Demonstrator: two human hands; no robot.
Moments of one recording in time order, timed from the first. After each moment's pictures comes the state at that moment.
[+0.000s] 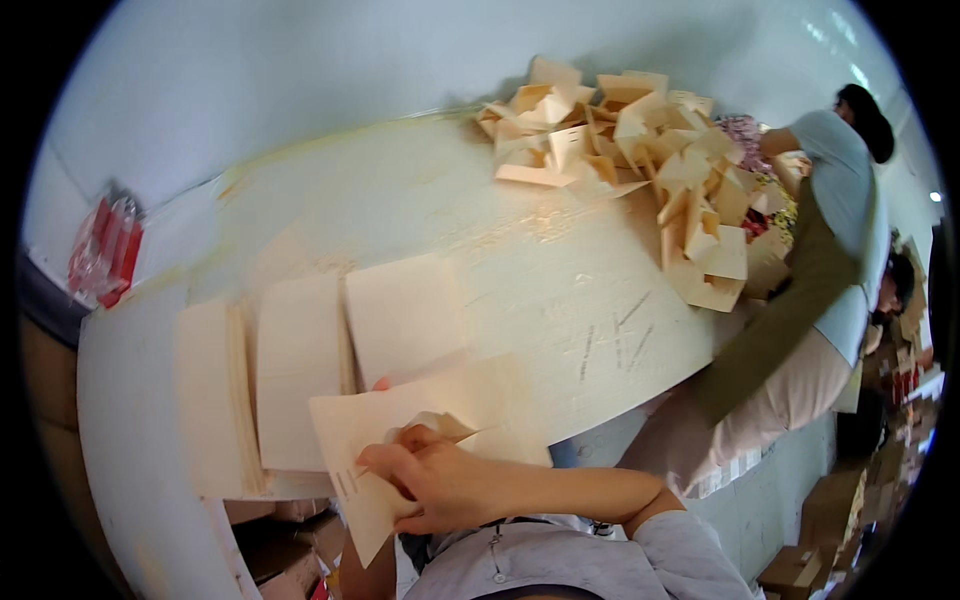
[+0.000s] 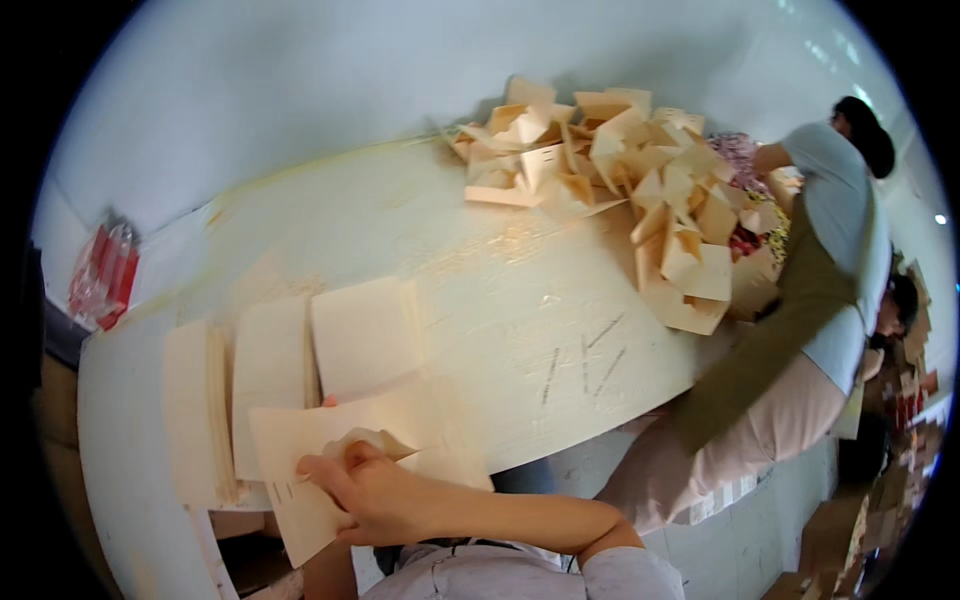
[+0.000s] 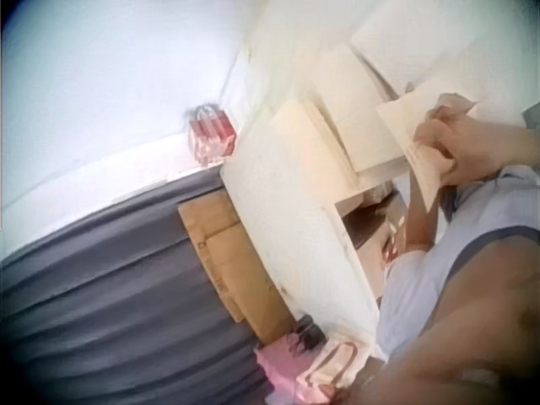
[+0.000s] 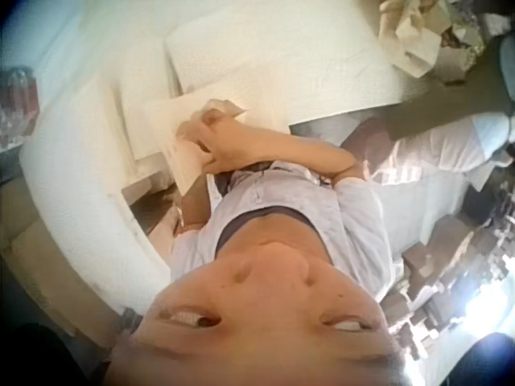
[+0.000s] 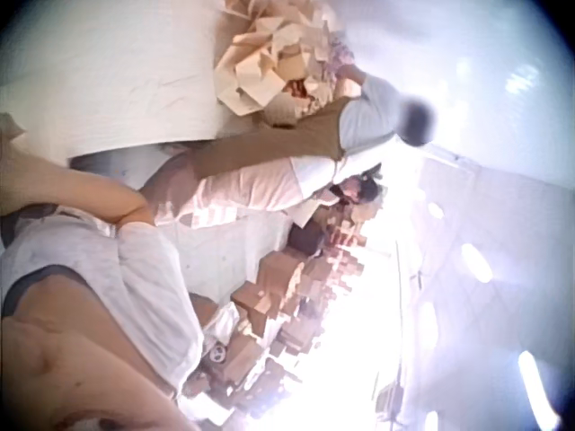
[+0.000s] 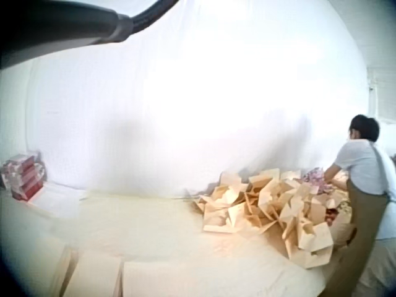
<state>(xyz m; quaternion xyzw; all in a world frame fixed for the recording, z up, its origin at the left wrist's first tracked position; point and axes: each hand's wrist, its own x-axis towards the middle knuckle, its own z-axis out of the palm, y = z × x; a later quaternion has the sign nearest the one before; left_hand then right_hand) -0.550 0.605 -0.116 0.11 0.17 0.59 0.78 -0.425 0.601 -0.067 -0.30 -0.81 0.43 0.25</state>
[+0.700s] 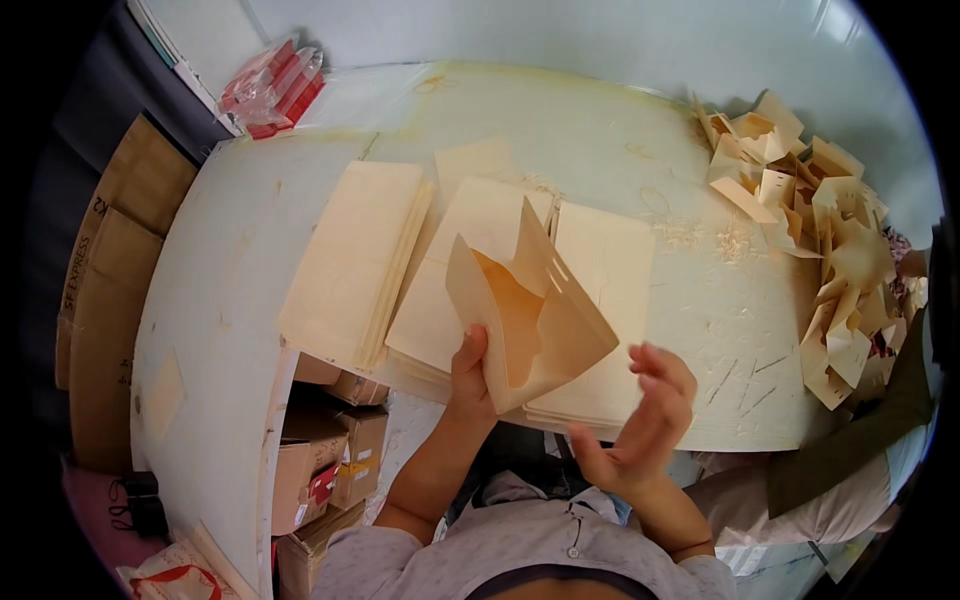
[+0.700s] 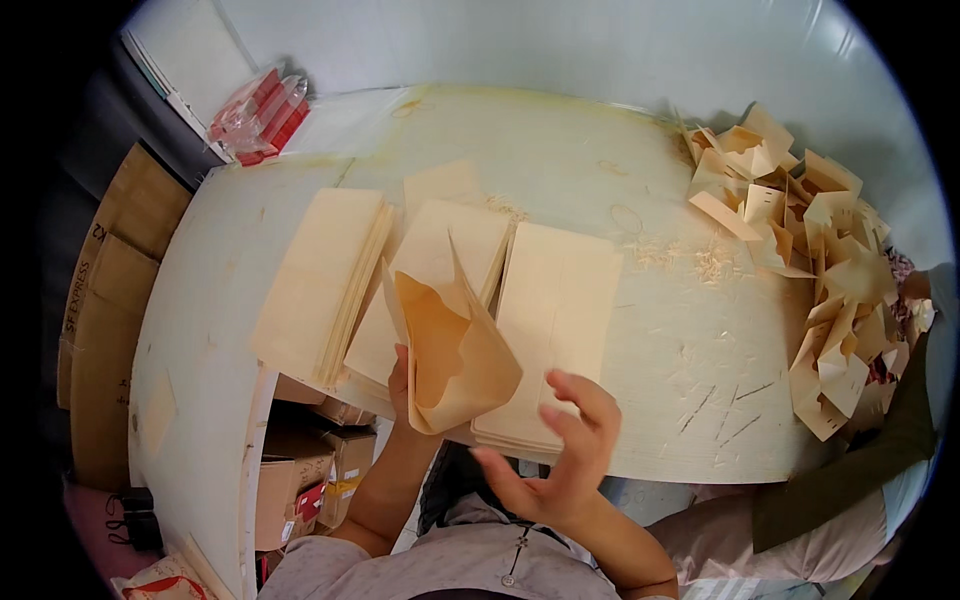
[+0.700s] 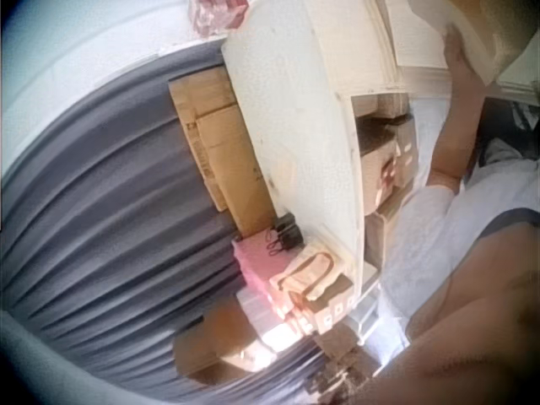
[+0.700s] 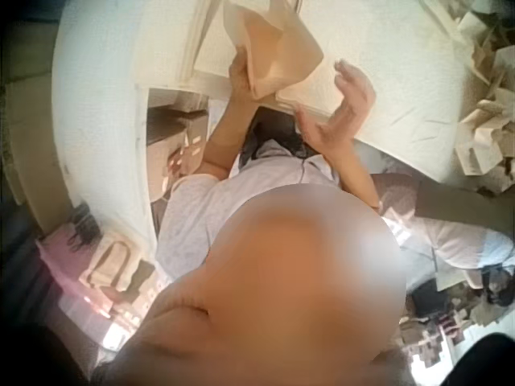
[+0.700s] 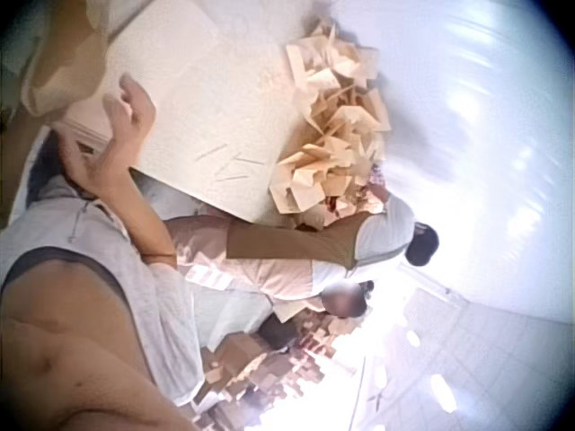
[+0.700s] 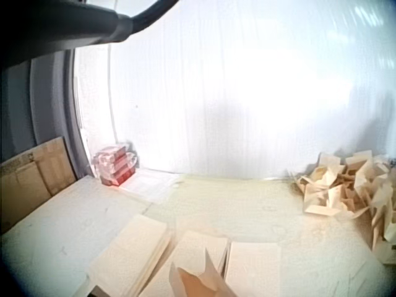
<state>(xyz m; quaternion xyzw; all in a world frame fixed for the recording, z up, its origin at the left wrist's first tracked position) -0.590 0.610 -0.144 0.08 0.00 0.68 0.73 -0.426 0.598 -0.062 -0.31 -0.75 0.15 0.57</state>
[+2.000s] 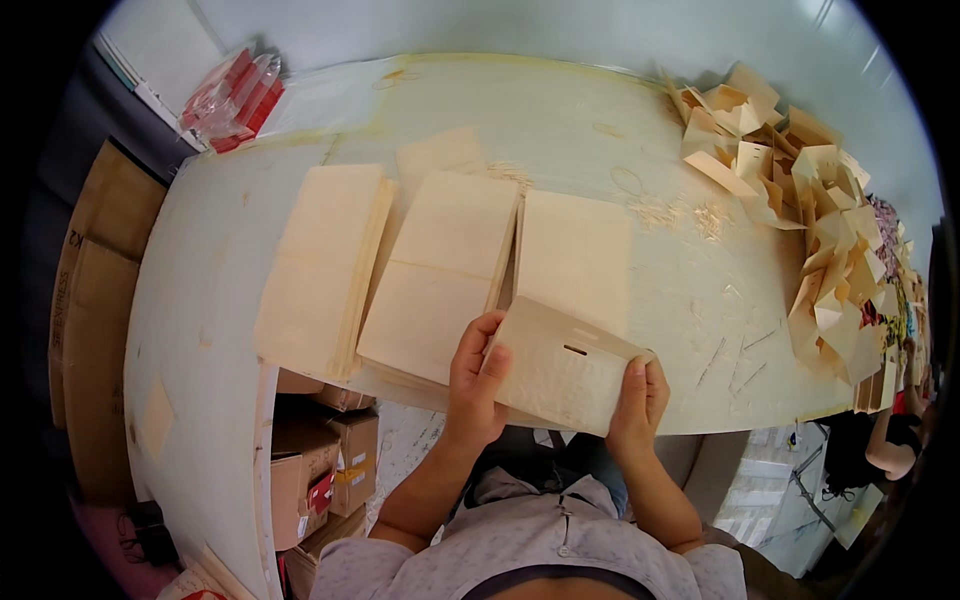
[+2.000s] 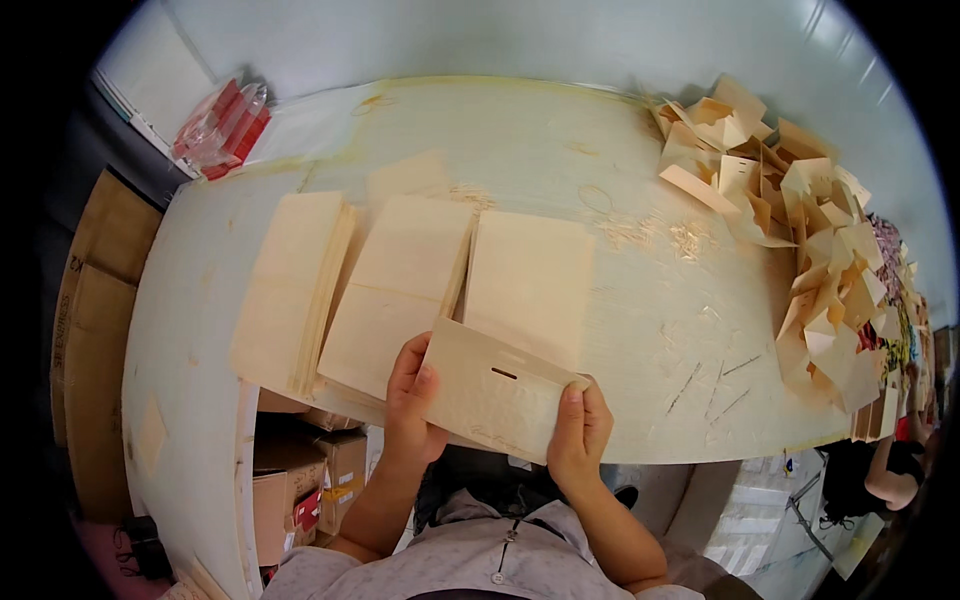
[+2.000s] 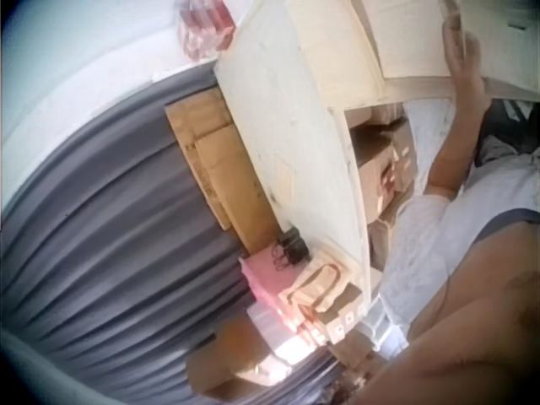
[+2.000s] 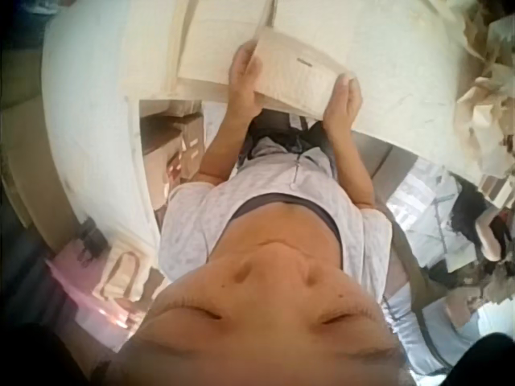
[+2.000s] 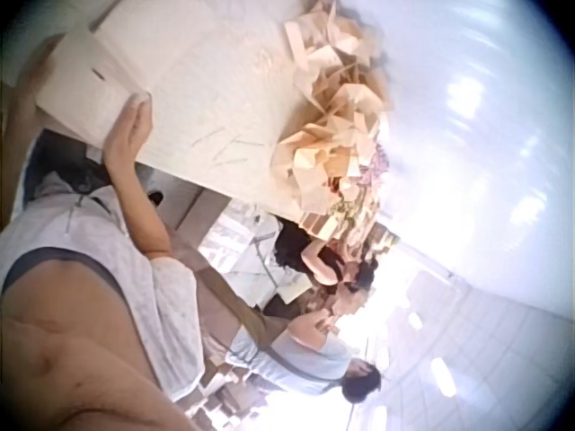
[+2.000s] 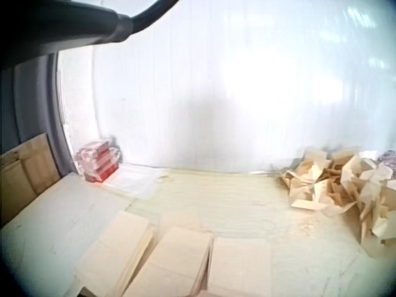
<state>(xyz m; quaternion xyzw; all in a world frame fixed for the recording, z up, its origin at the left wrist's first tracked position) -0.564 0.596 -0.118 0.26 0.32 0.68 0.61 -0.407 0.598 -0.114 -0.50 -0.47 0.45 0.57</state>
